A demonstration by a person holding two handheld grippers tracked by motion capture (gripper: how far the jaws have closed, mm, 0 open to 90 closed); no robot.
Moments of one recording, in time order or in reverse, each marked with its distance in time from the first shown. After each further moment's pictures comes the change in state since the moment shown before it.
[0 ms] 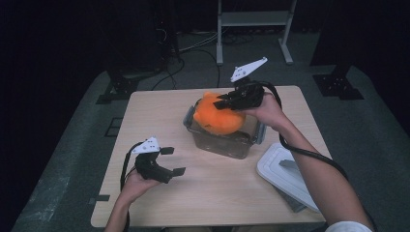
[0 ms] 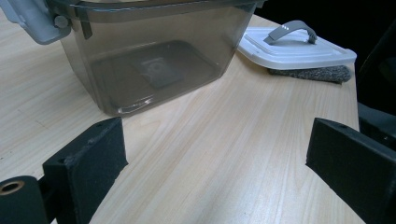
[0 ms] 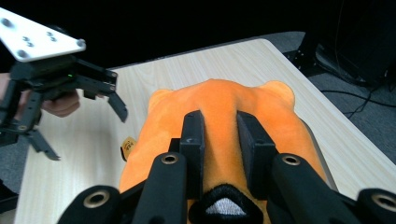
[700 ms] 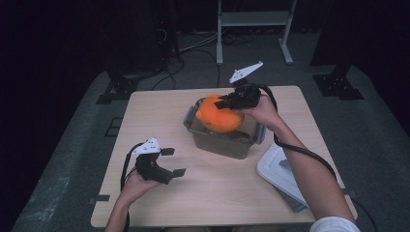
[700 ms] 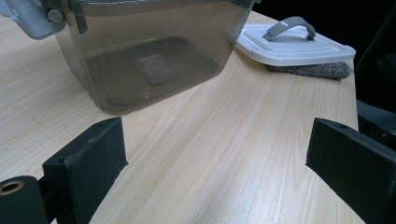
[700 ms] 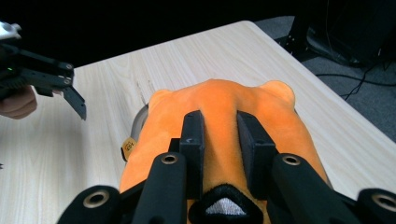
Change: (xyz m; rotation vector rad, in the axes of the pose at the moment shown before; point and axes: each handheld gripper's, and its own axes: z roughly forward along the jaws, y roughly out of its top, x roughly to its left) left arm -0.001 -0.001 0.000 0.013 -0.007 0.002; right arm -0.030 -0.022 0.028 0.019 -0.029 0.077
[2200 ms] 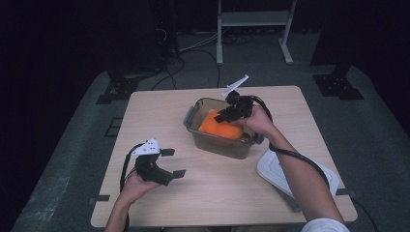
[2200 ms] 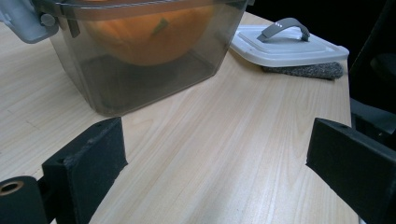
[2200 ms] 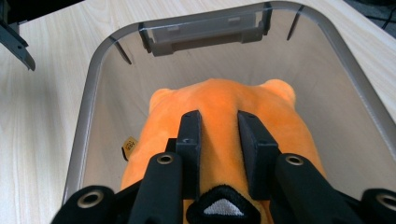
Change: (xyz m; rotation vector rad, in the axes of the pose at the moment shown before) left arm -0.003 0.000 -0.002 -0.010 -0.010 0.006; right arm -0.010 -0.031 0.046 0.190 0.007 0.063
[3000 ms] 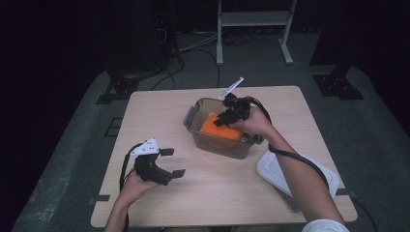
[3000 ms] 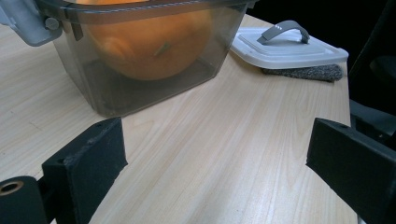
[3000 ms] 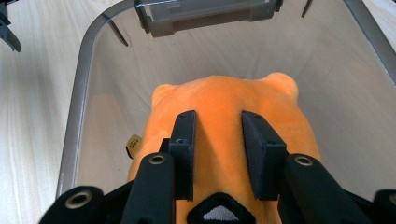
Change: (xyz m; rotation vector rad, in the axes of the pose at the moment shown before) left arm 0.000 0.001 -0.002 -0.005 0.002 -0.001; right arm 0.003 0.000 0.009 0.074 -0.001 -0.004
